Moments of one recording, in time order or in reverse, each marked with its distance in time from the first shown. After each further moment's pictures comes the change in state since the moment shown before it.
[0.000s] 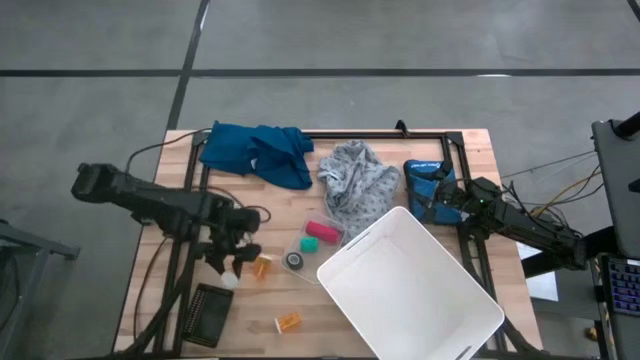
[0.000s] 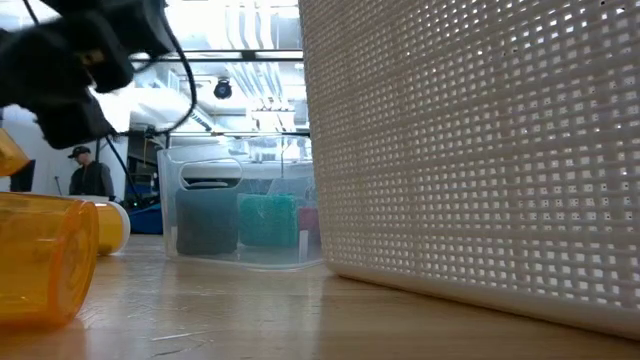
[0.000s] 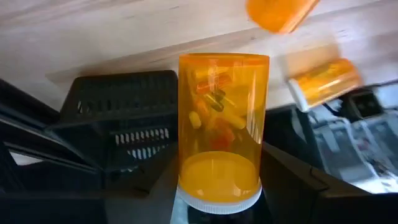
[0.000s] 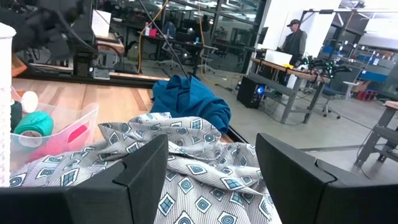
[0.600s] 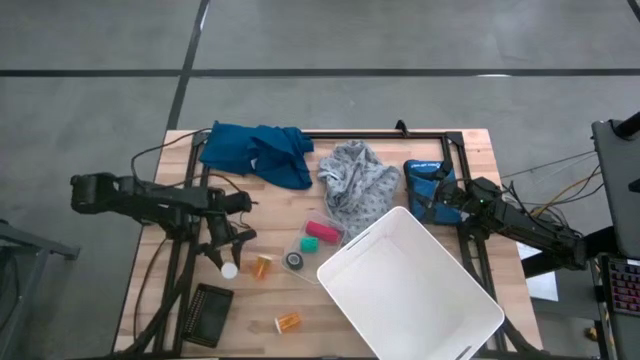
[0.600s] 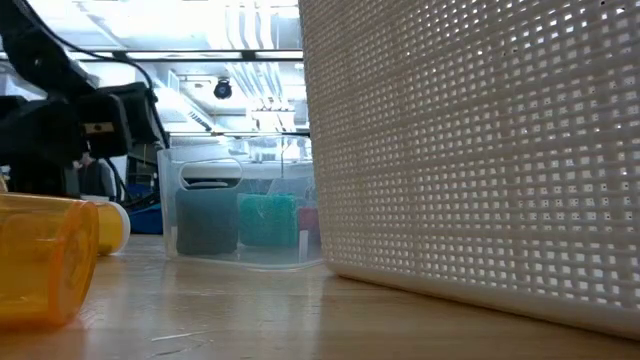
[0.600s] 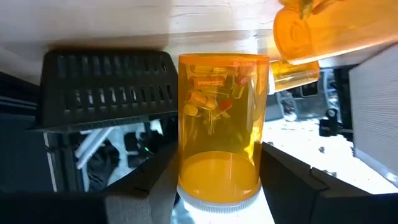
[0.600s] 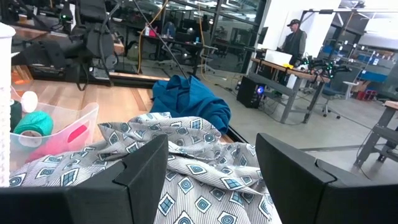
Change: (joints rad) left arm 0.320 0.000 -0.353 0.347 0.411 -0.047; right arm 0.000 0.000 0.000 0.000 0.000 -0.001
